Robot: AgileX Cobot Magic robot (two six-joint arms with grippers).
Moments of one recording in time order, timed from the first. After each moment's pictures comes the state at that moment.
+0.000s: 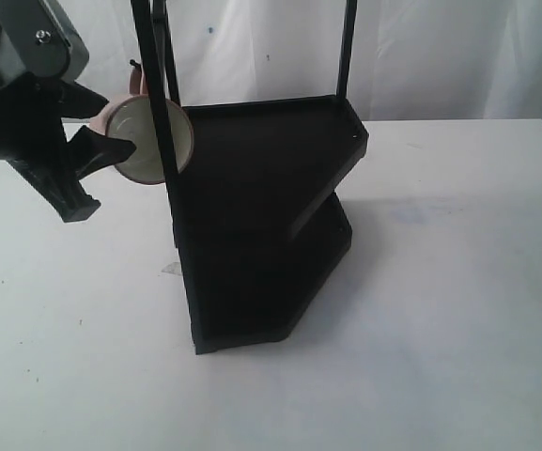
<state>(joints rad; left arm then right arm) -0.28 1.22 -0.89 -0.62 0.31 1.28 -0.04 0.00 0.00 -0.14 0.34 0.18</state>
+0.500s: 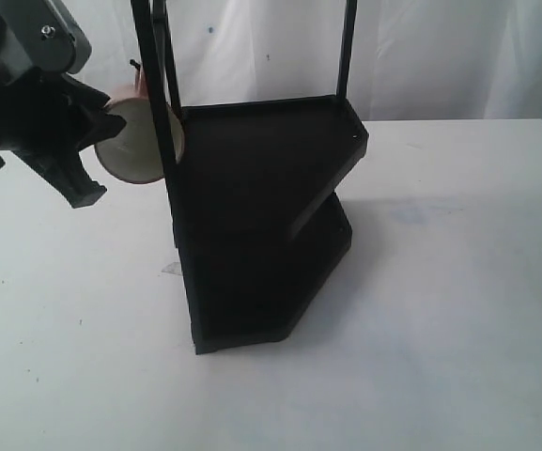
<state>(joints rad) -0.28 1.24 -0.89 -0.62 0.20 1.28 -0.04 0.00 0.00 -0.14 0.34 0.18</state>
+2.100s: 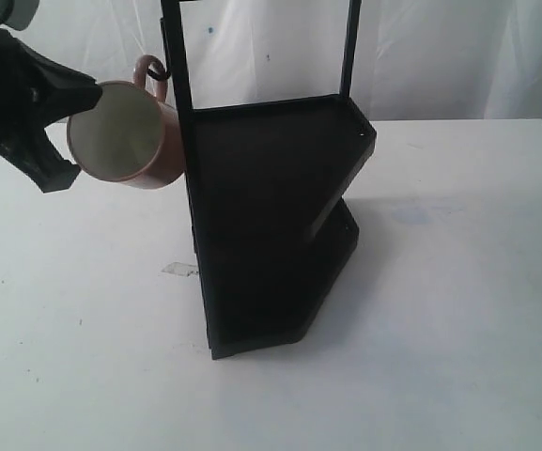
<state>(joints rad) -0.28 1.10 -0.89 -0.62 0.30 1.18 -0.04 0.00 0.00 -0.14 0.34 0.18</state>
